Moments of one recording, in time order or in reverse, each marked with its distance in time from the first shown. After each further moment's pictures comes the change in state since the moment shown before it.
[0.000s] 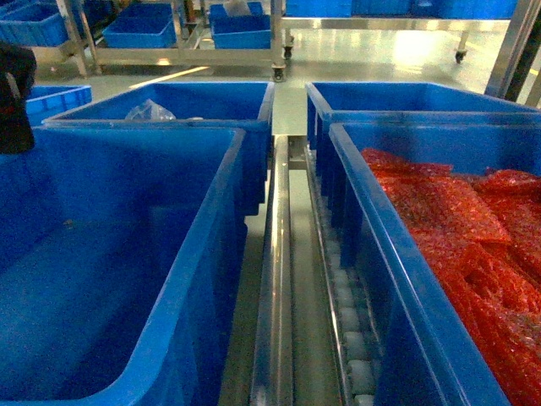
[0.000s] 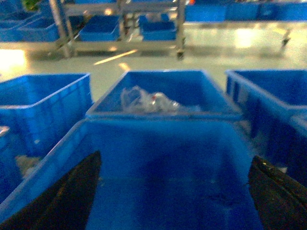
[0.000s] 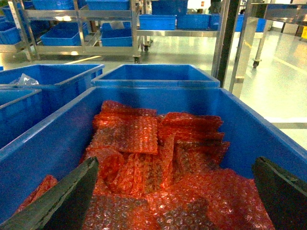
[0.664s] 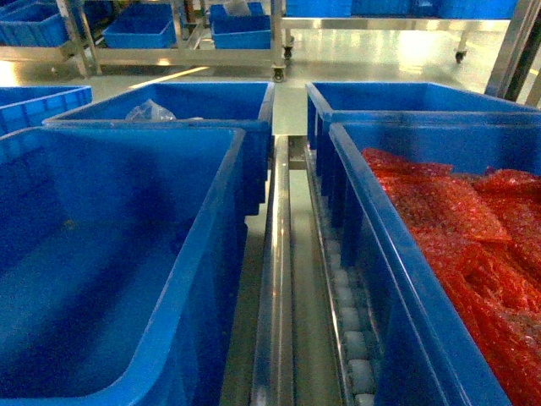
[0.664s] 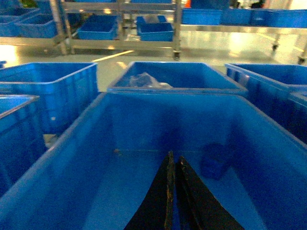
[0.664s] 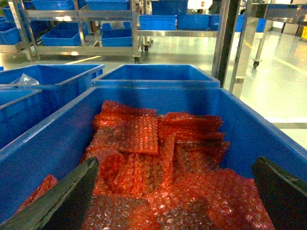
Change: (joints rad) left arm 0.295 -0.485 -0.324 -0.146 0.328 -0.021; right arm 0.000 0.000 0.000 0.000 0.000 0.000
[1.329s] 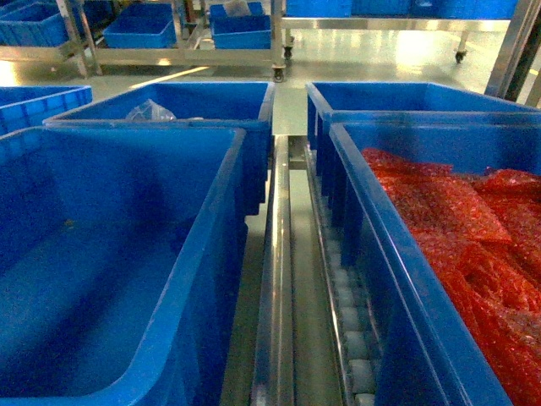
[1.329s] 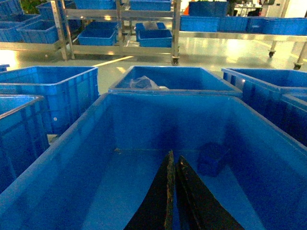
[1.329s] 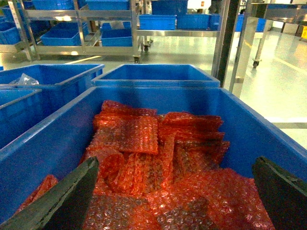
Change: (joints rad) left arm 0.002 -0.276 -0.048 -0.212 0.006 -0.002; right arm 0.000 0.000 0.000 0.000 0.000 0.000
